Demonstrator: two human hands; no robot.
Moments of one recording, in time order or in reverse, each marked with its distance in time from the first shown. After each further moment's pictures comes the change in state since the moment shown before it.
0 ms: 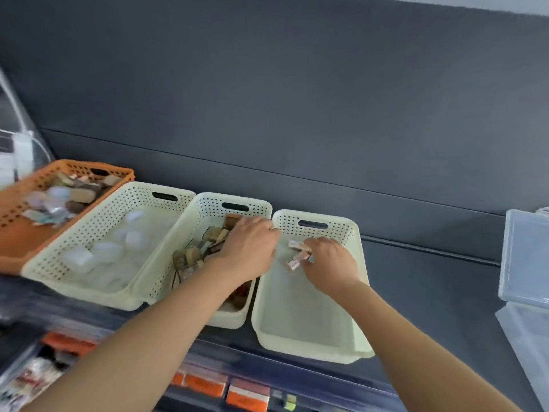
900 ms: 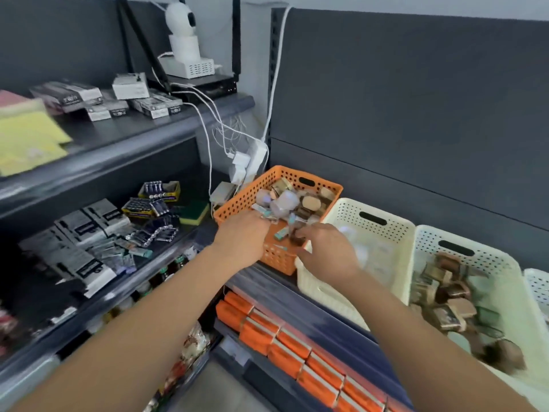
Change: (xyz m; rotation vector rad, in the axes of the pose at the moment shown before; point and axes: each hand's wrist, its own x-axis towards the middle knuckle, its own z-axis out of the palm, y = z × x) left_hand -0.263 -0.339 -0.054 0.067 -0.080 -0.488; right_hand 0.035 -0.422 0.059 0.130 0.004 -0.494
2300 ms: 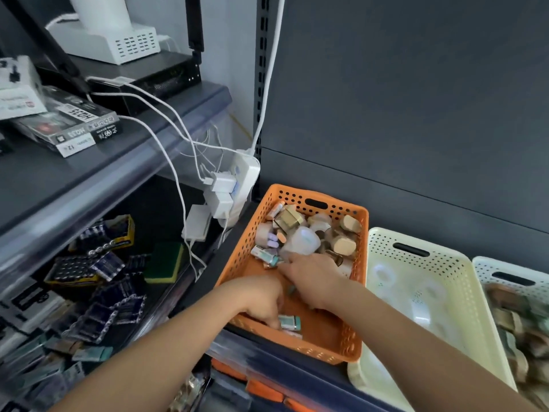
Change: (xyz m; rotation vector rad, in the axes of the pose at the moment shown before) left_hand 0.133 -0.075 0.078 -0.336 -0.920 0.298; right_hand 0.163 -0.007 0.074 -0.405 -0.505 -0.098
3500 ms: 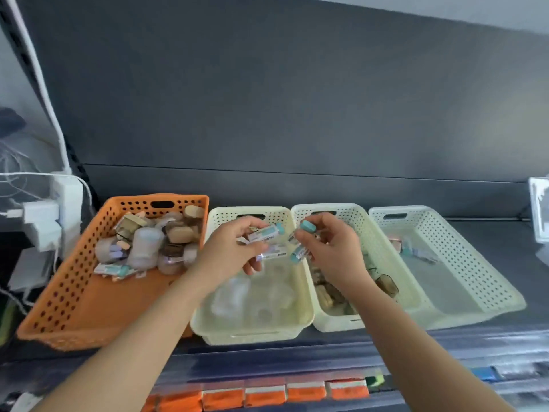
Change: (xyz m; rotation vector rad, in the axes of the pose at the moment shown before) left_hand 0.006 0.196 0.009 -0.779 0.570 0.540; right_hand -0.247 0.096 0.041 1.097 1.017 0.755
